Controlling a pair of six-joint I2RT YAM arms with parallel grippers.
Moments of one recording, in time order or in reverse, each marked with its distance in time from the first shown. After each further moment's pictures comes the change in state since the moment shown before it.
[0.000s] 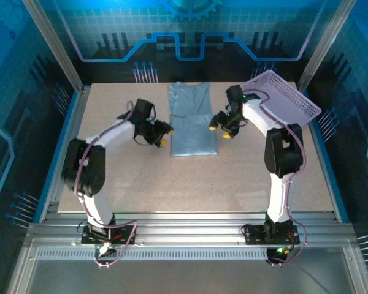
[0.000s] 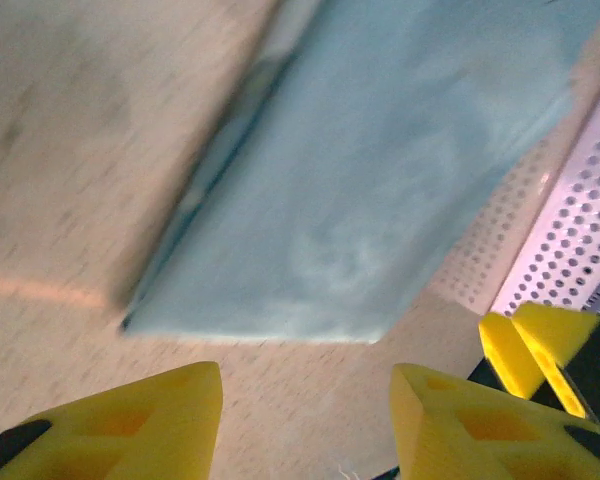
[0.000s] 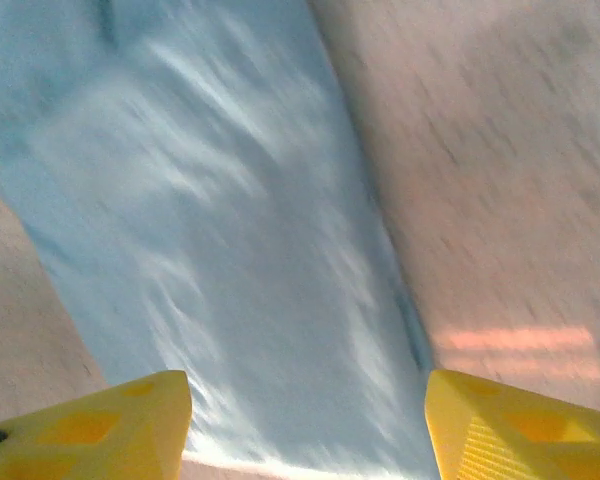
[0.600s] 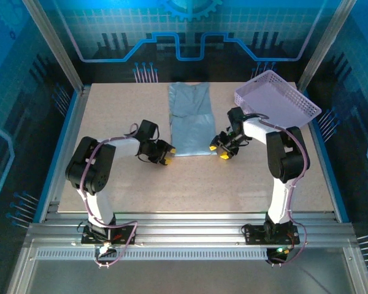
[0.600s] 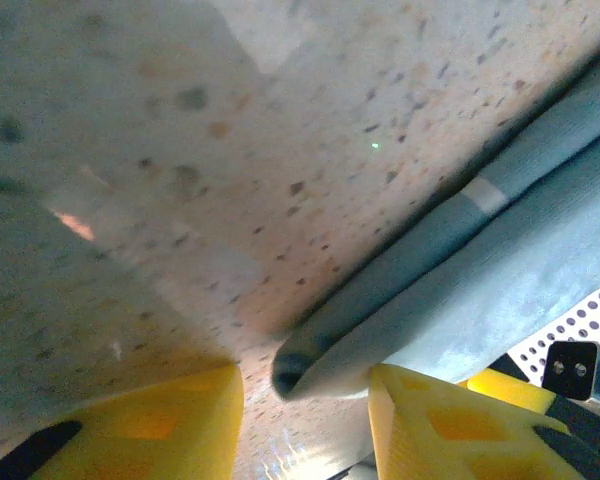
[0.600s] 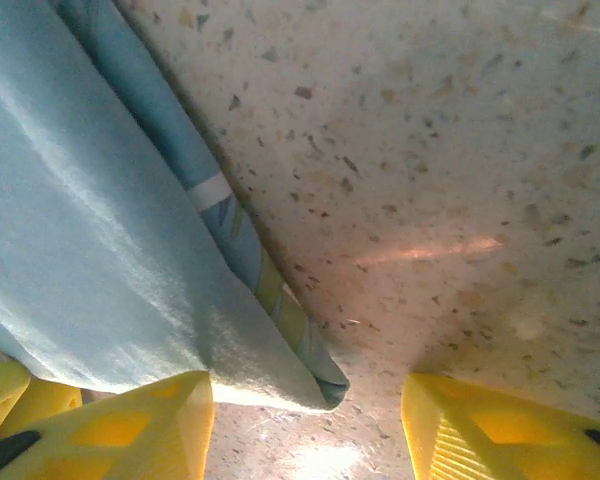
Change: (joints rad) left arm -0.037 0.106 -0.186 0.275 0.060 -0.249; right arm 0.001 -0.019 -0.291 0.208 -0.131 0.117
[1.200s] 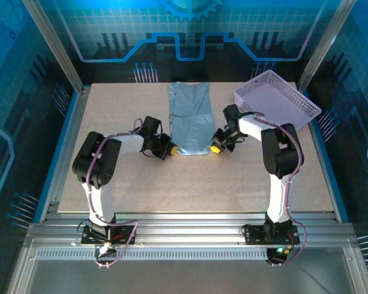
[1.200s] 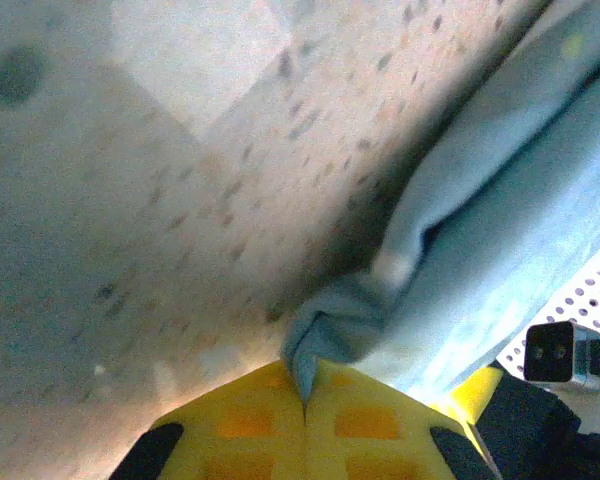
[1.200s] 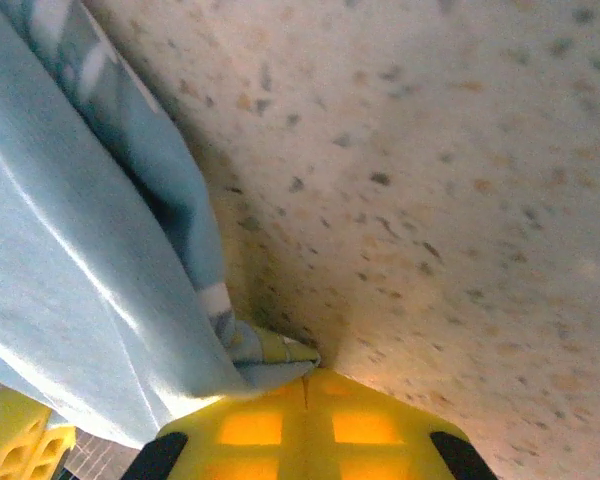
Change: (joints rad) left arm -0.005 0.019 0.032 0.040 -0.018 0.049; right arm 0.023 0.043 0.048 0.011 0.025 0.084
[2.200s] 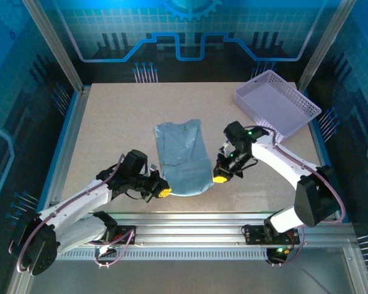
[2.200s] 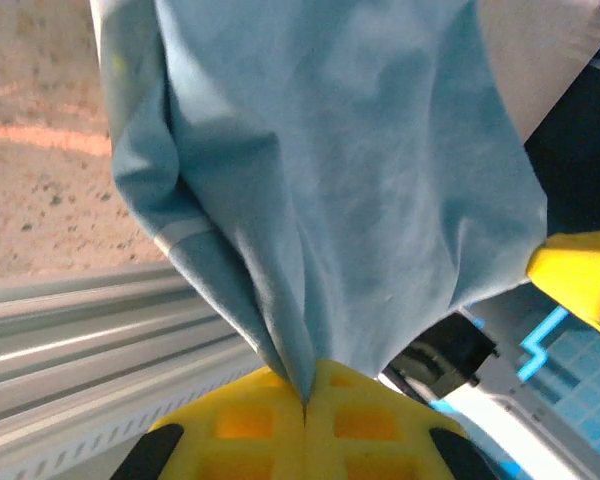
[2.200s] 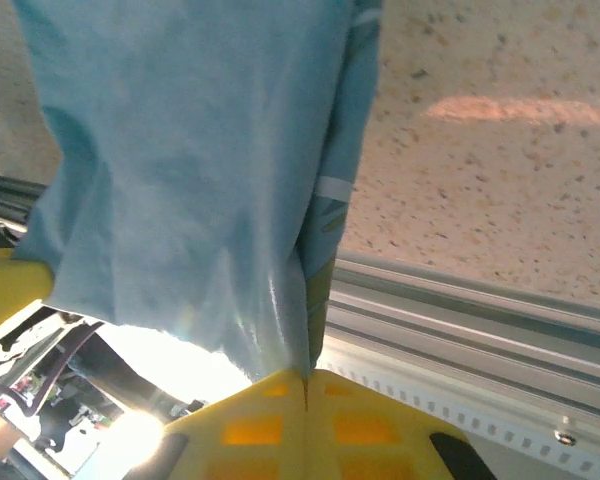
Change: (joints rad) left arm -0.219 -0.877 -0.474 -0.306 0.126 0.018; right arm 0.196 -0.549 -0.237 -0.421 -0.174 -0.188
